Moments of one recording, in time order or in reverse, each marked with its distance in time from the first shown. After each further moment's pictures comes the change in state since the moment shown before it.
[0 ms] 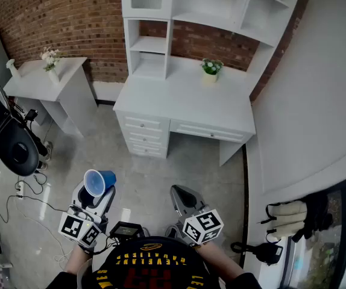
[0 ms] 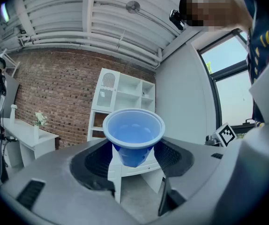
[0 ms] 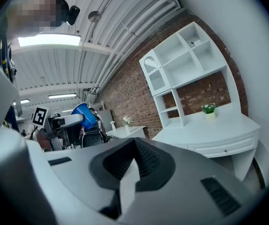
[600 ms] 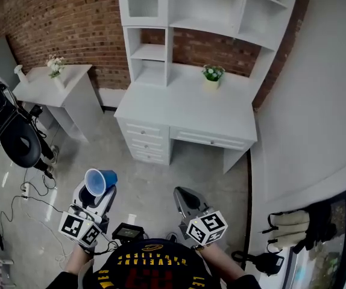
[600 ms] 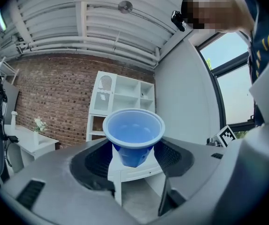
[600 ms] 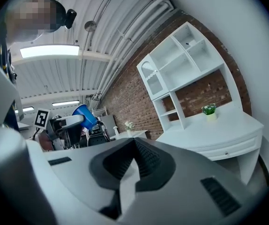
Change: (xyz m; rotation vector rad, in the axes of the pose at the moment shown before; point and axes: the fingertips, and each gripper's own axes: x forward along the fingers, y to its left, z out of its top) left arm 0.032 -0.049 0.017 0.030 -0.010 0.024; right arm -0.035 -0.048 0.018 0.048 -0.039 0.043
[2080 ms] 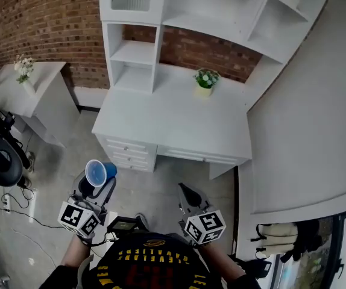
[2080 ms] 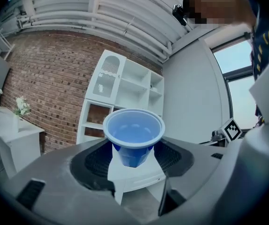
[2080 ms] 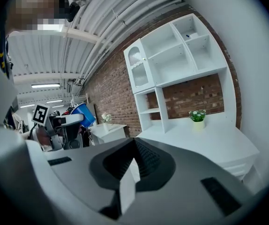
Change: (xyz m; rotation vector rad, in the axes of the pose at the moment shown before) left arm 0.210 0.136 -0.048 -0.098 0.041 -0.094; right arm 0.153 -0.136 0.043 -0.096 0.109 -0.218
